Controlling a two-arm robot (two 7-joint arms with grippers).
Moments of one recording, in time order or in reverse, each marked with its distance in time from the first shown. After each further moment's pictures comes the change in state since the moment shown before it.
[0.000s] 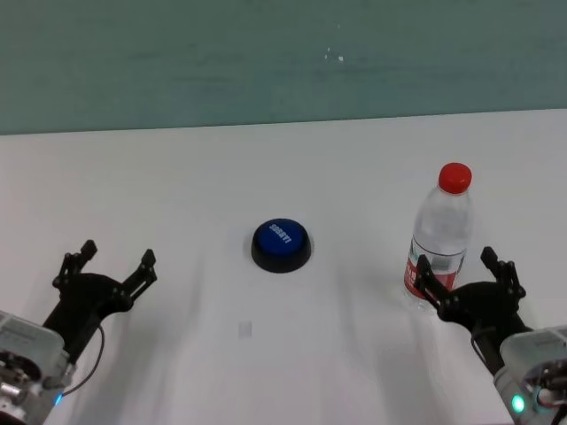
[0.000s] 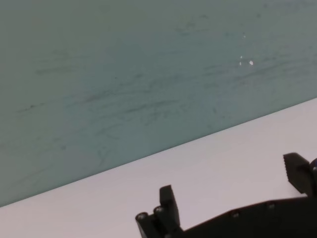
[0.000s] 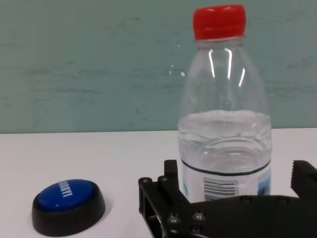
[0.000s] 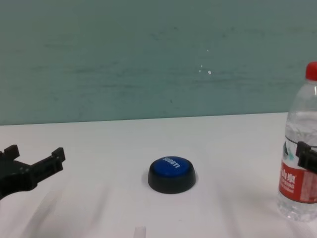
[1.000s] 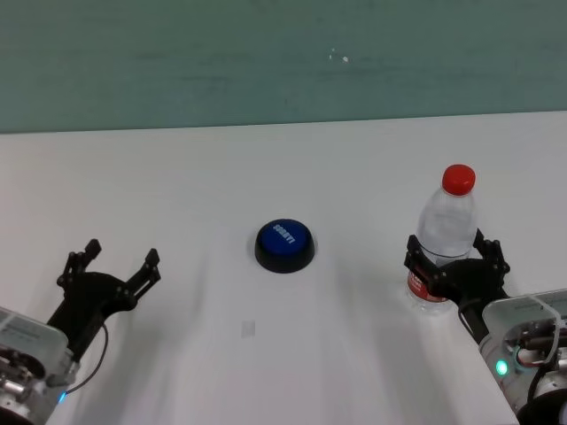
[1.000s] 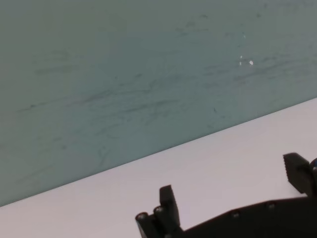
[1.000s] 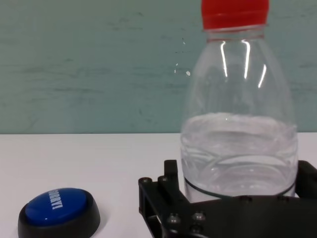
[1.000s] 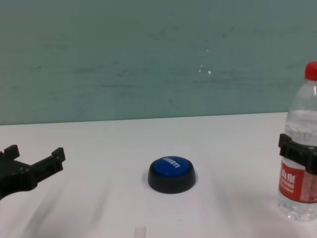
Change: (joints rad) left arm 0.000 0.000 0.000 0.000 0.000 0.000 0.000; right arm 0.129 0.005 -0.011 0.121 0.006 0.011 0.004
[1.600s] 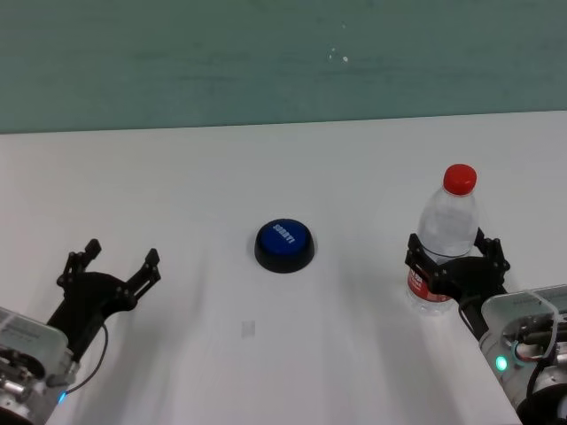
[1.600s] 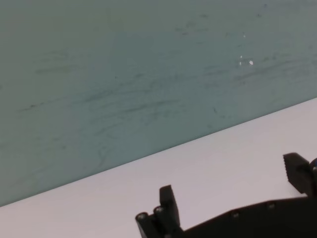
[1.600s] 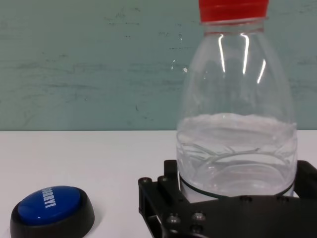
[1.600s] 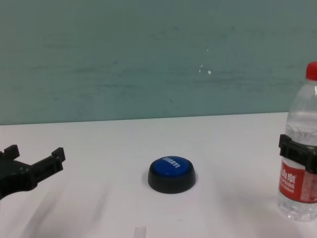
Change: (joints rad) left arm 0.000 0.000 0.000 0.000 0.000 0.000 0.000; right arm 0.020 0.003 0.000 0.019 0.001 0.006 -0.002
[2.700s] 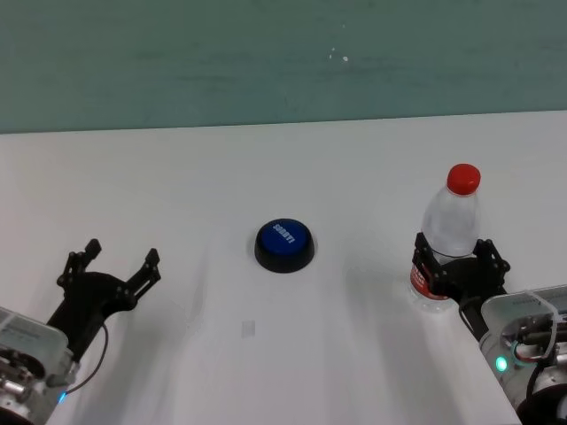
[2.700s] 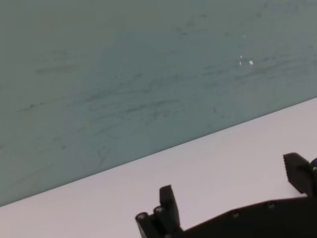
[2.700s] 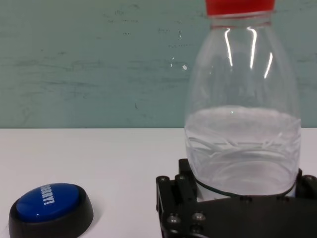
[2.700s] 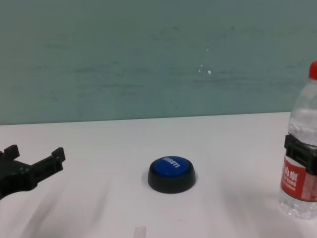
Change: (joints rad) left arm 0.000 0.000 0.000 0.000 0.000 0.000 0.000; right arm 0.000 0.000 0.000 0.001 -0.002 0.003 -0.002
